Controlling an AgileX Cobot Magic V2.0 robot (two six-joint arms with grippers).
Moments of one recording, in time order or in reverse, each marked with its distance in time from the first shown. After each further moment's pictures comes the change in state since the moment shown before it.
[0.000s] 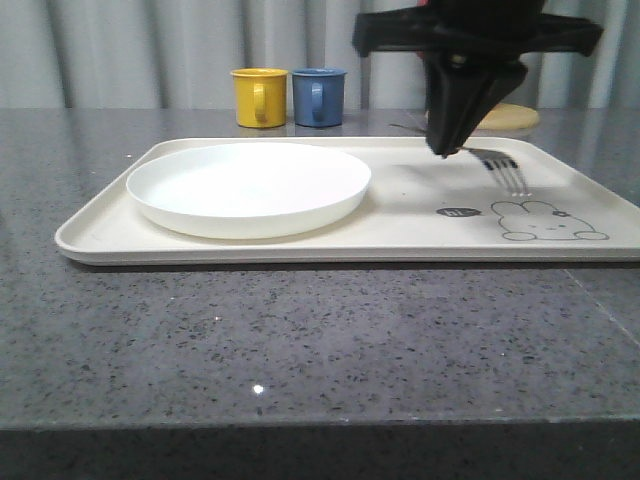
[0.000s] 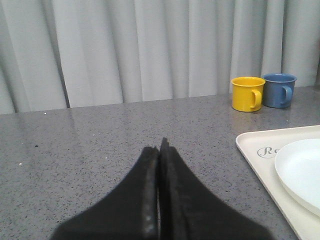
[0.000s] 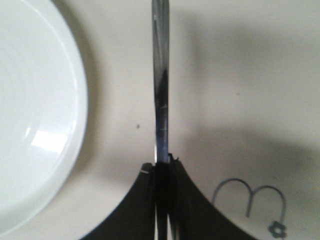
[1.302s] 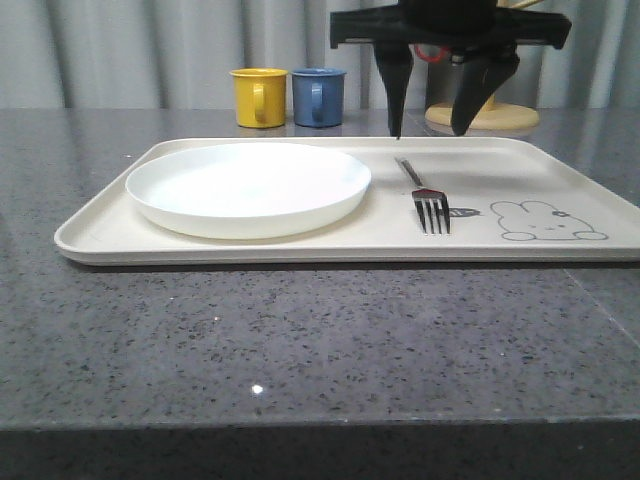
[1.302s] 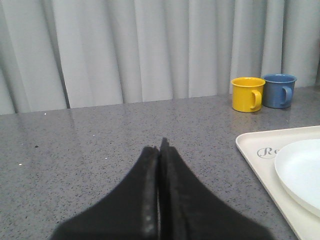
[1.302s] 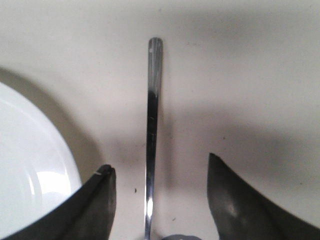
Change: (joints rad) left arm 0.000 0.000 0.000 0.000 -0.002 0.000; right arm 0.009 0.118 -0.218 -0.113 0.107 0.249
